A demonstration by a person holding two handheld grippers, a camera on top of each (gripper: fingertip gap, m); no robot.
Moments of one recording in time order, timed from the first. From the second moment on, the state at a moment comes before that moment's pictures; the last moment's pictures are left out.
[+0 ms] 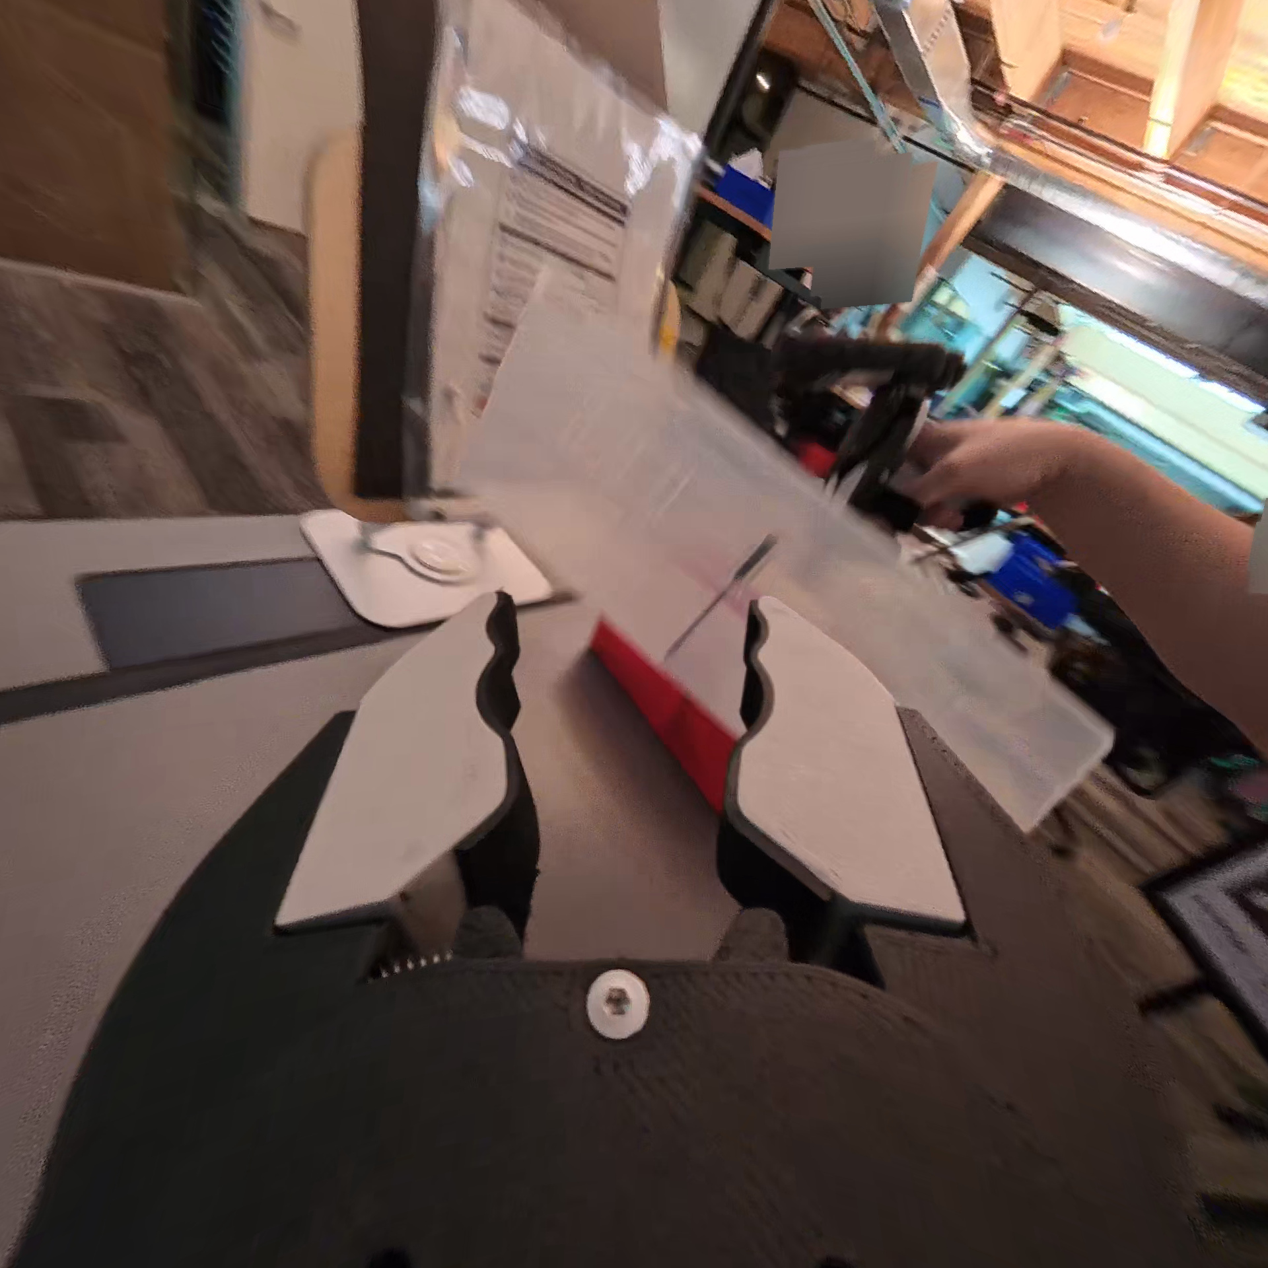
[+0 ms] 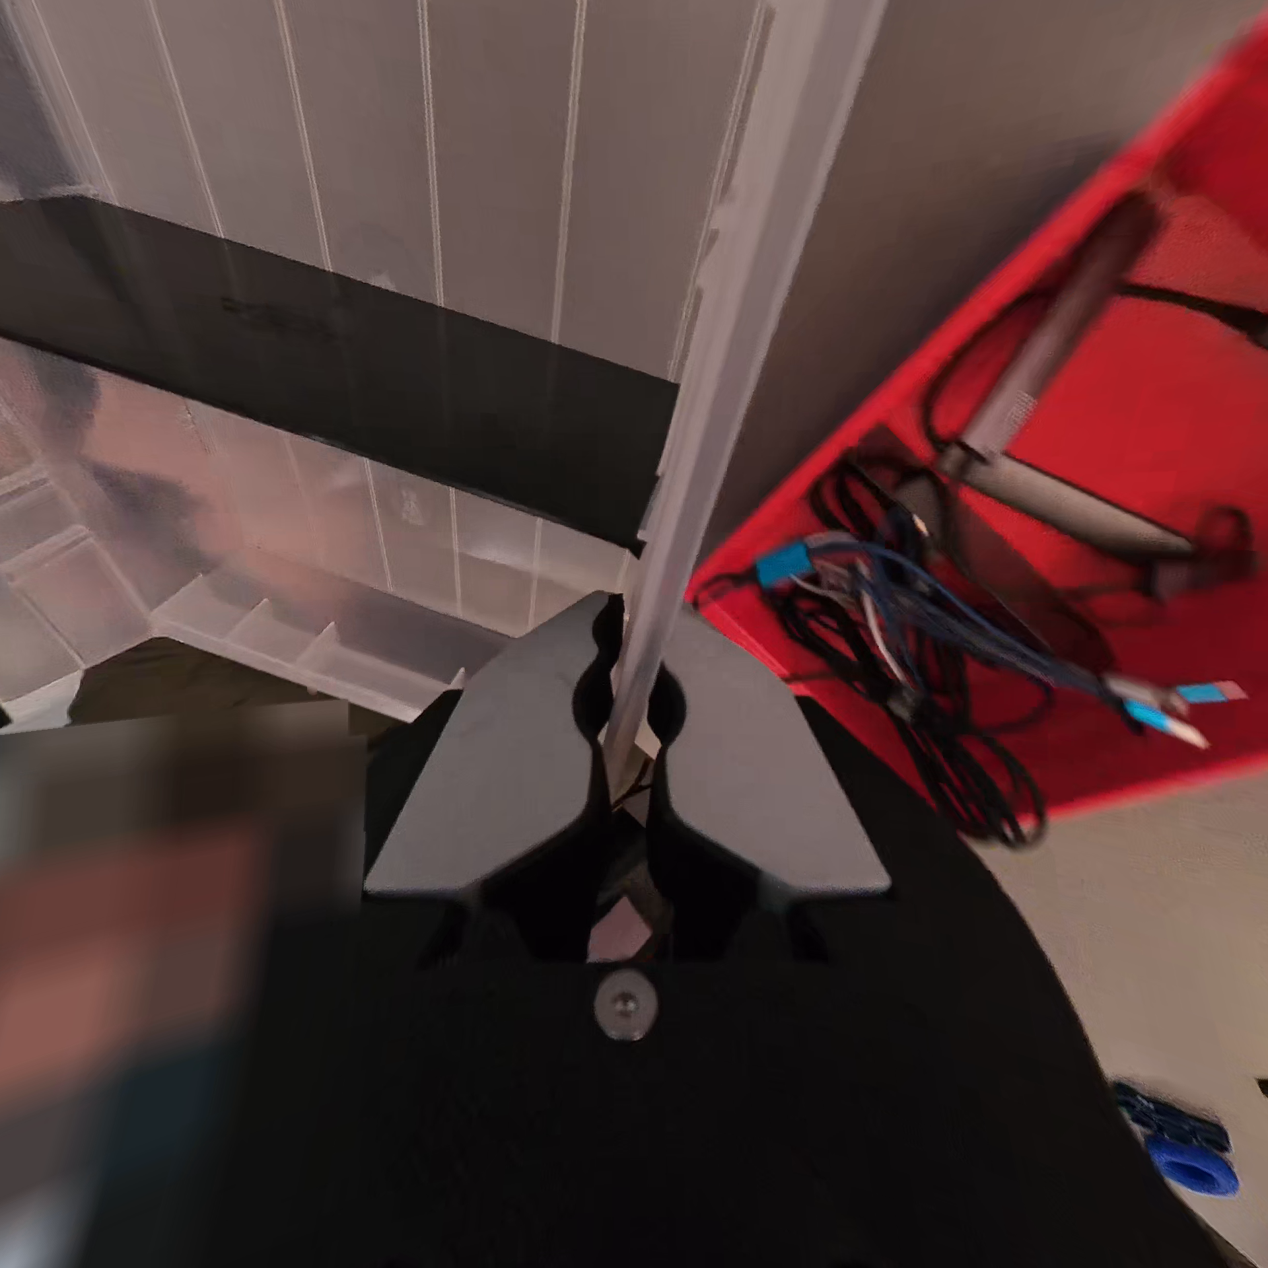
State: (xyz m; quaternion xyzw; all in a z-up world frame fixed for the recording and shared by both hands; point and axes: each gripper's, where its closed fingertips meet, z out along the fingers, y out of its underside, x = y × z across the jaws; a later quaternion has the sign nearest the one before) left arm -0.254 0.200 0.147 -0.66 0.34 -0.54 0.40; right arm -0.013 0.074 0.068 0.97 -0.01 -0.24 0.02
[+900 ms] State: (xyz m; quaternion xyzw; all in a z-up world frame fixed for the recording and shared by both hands) left arm -0.006 0.058 -0.070 -0.74 0.57 -0.35 0.04; right arm 0.308 -0.307 -0.078 0.88 -0.41 -0.21 -0.10
